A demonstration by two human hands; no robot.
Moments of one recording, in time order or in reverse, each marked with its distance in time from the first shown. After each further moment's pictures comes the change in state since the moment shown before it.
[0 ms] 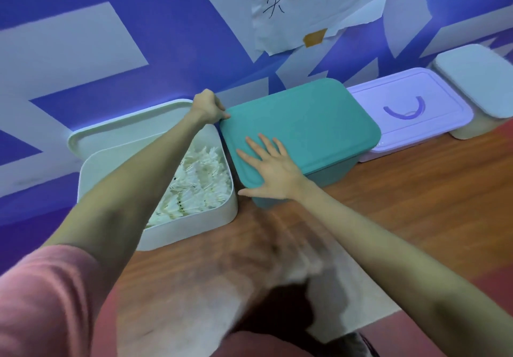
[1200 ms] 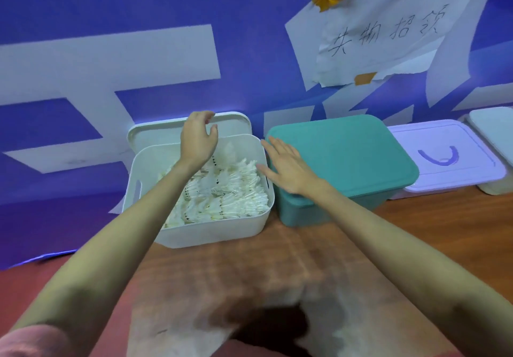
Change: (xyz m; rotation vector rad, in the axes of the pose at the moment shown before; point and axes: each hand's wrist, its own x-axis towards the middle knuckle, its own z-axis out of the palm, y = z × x) left_hand -0.073 -0.116 -0.045 -0.148 0.583 0.211; right_hand 0.056 -0.049 -0.042 0.174 -0.023 0.010
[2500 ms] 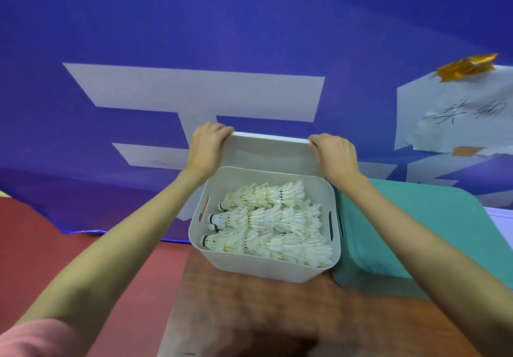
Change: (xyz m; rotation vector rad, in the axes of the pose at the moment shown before) left_hand 0.021 -0.083 -0.128 0.427 0.105 0.194; right_hand 0.128 -0.064 -0.052 -0.334 0.353 -0.057
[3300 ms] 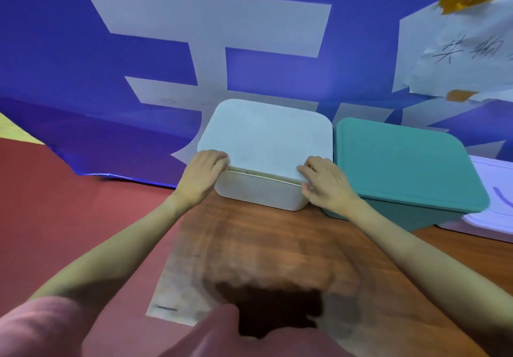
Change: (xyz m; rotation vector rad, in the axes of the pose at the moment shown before) left_hand -0.220 0.038 -0.007 0.063 -0.141 0.243; right_hand -0.197 -0.011 0.026 0.170 -0.077 -0.445
